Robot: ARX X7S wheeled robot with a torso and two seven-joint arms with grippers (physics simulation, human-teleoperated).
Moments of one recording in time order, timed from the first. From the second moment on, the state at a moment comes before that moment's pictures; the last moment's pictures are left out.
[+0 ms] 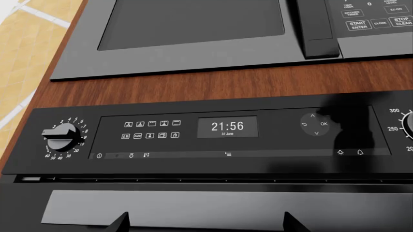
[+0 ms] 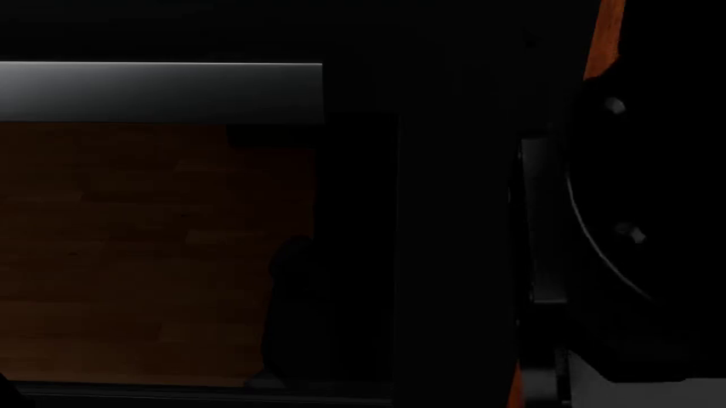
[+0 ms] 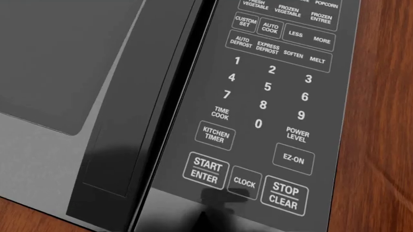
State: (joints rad) left arm 0.10 -0.26 0.12 0.59 0.04 0.37 -0.41; right arm 1.89 0.03 -0.23 -0.17 -0.01 1.40 -0.16
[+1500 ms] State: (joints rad) left arm 0.12 -0.29 0.13 0.57 0.03 0.40 -0.46; right arm 2.06 0.04 -0.36 0.65 0.19 0.72 -0.07
